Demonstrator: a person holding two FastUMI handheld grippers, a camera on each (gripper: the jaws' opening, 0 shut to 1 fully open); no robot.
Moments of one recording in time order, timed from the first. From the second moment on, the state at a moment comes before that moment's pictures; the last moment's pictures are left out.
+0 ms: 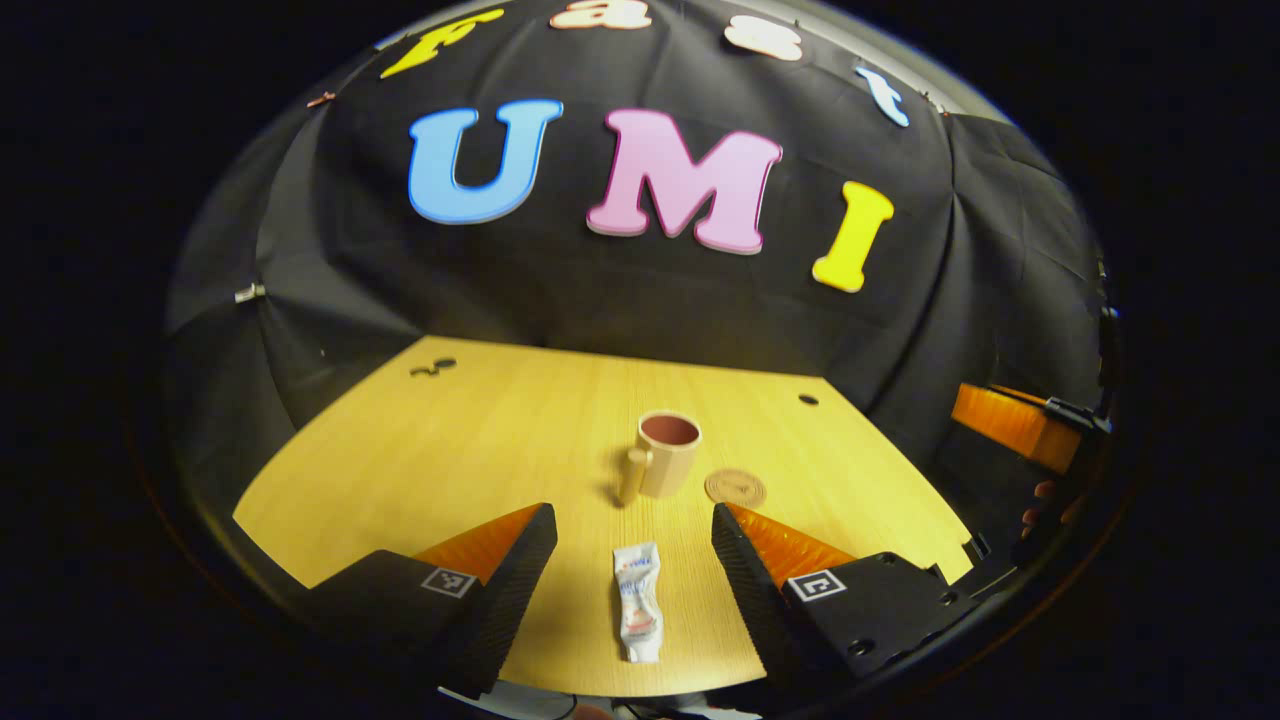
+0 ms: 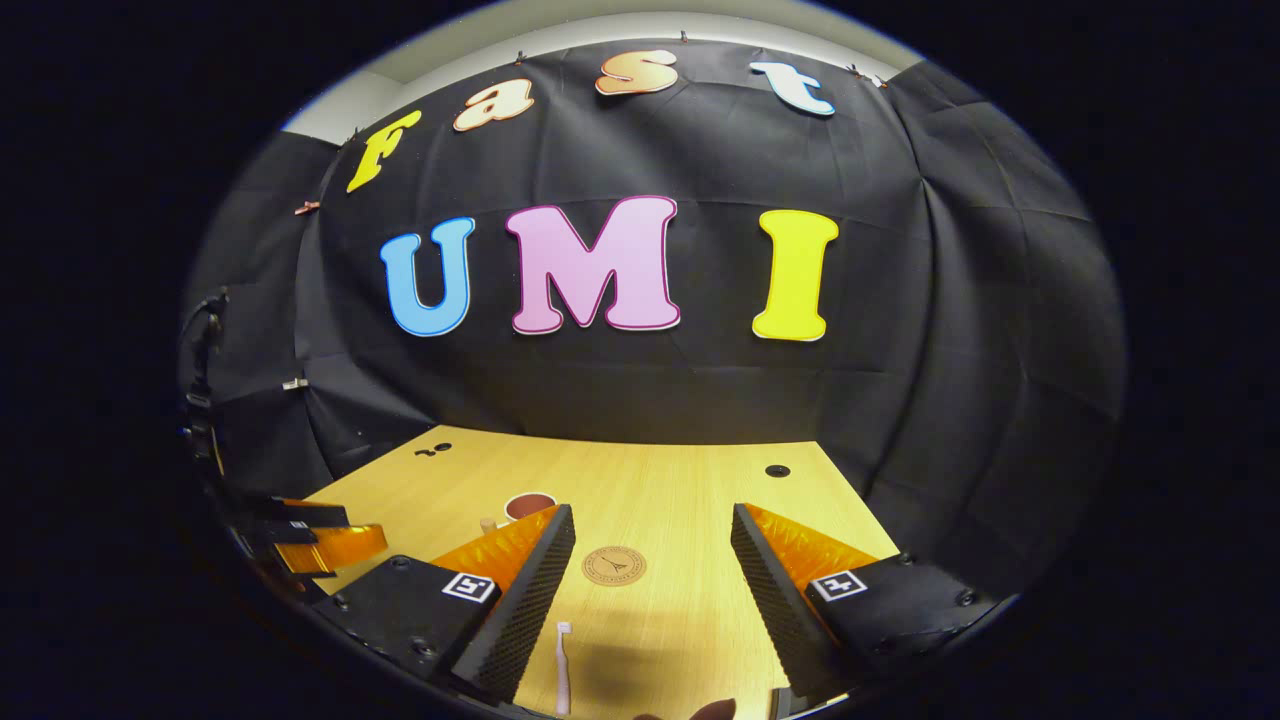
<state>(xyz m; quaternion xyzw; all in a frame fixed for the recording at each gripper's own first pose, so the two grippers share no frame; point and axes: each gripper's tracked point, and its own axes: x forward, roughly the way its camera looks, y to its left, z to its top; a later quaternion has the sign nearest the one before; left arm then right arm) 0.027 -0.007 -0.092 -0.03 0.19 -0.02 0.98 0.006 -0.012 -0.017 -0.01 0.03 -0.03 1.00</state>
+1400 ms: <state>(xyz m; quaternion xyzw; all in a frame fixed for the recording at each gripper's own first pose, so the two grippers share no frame) 0.079 -0.006 -0.273 0.01 0.52 0.03 0.85 0.002 -0.056 -0.058 0.01 0.09 -0.05 0.99</state>
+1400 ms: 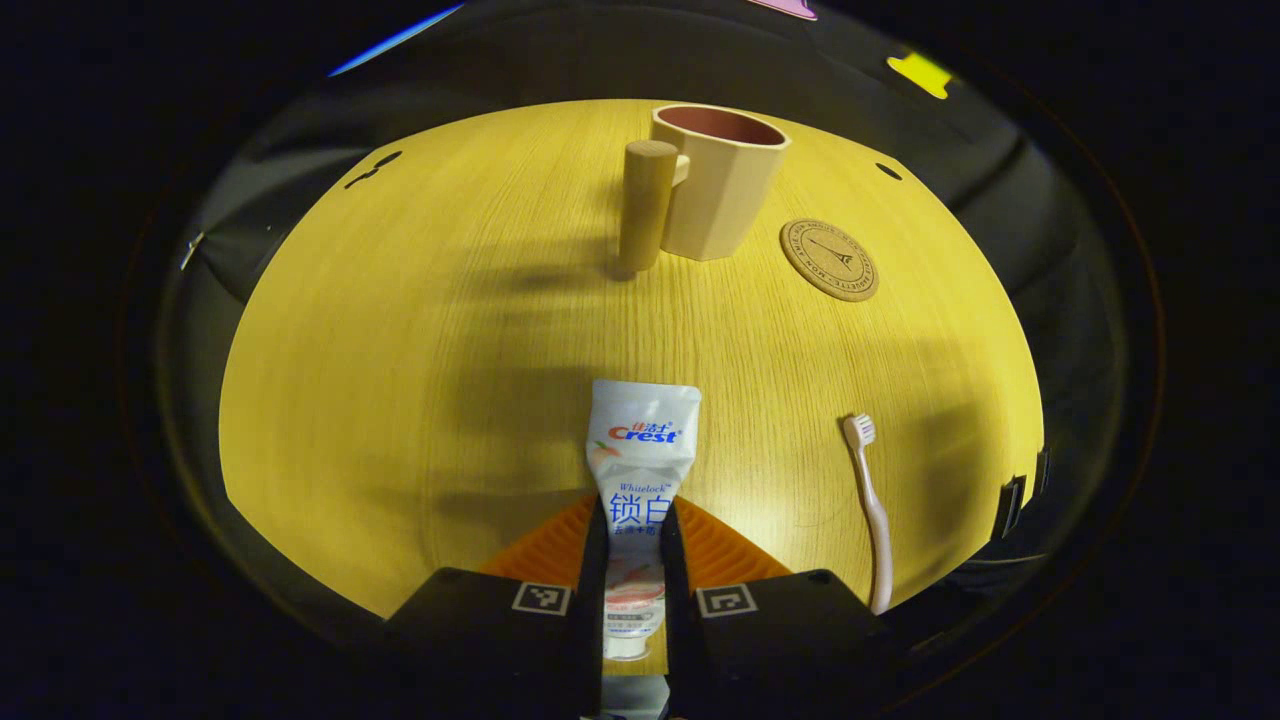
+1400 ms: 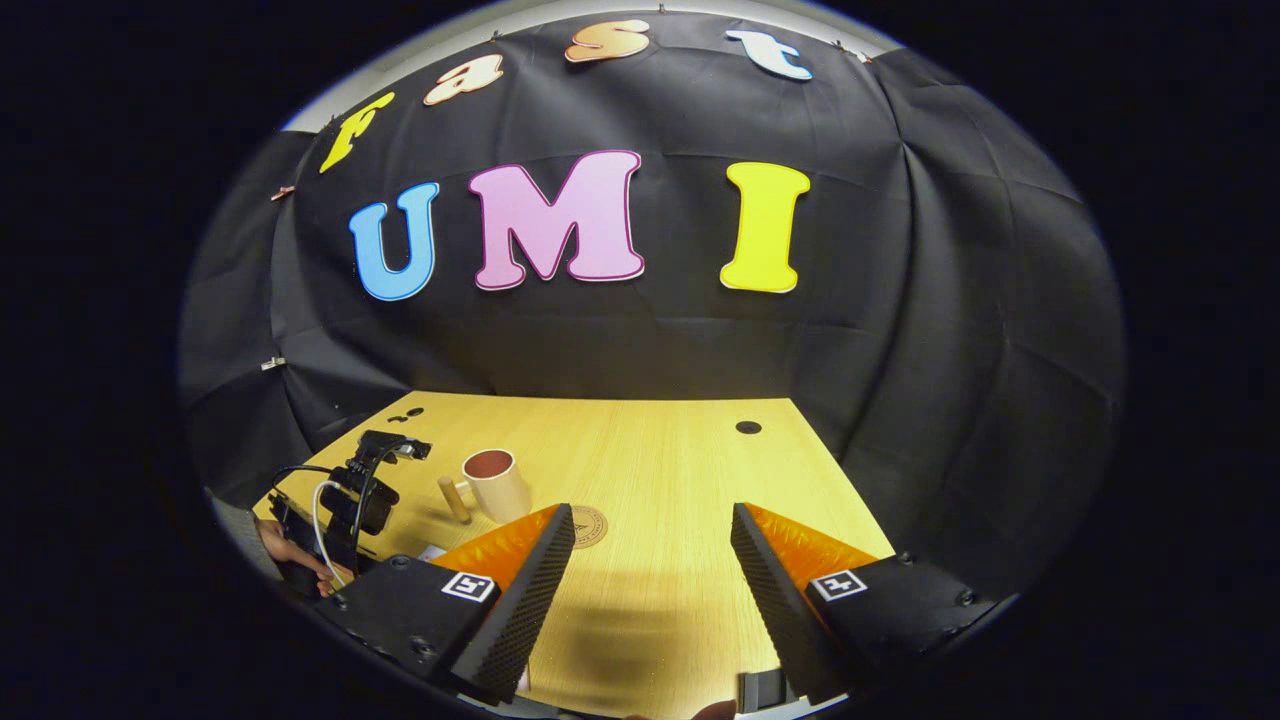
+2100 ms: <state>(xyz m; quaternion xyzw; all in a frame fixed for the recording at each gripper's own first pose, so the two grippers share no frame) 0.076 -0.001 -0.260 -0.03 0.47 -0.02 0.88 -0.006 0.010 -0.121 0.05 0.22 0.02 0.97</state>
